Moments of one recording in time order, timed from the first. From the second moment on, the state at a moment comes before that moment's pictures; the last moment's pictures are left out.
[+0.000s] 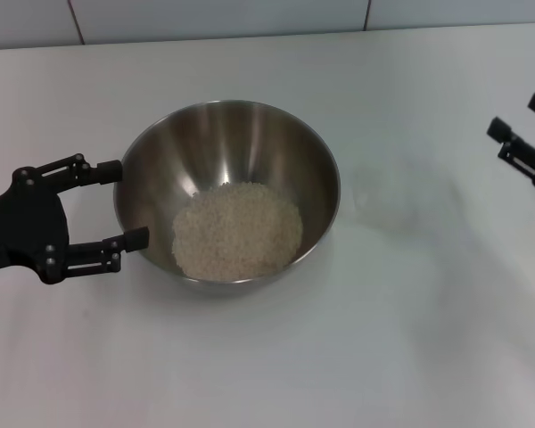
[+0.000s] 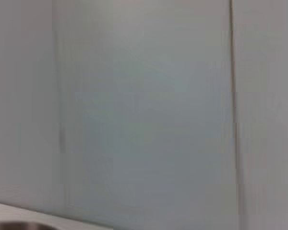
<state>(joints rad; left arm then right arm) -0.30 -2.04 0.85 0.88 1.74 1.74 -1.18 0.32 2.07 -0.38 -0.41 -1.62 -1.46 0.76</state>
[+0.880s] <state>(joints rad) -0.28 -2.05 0.85 0.88 1.74 1.77 -1.17 0.52 2.09 -0.81 -0.63 -1.74 -1.52 1.00</state>
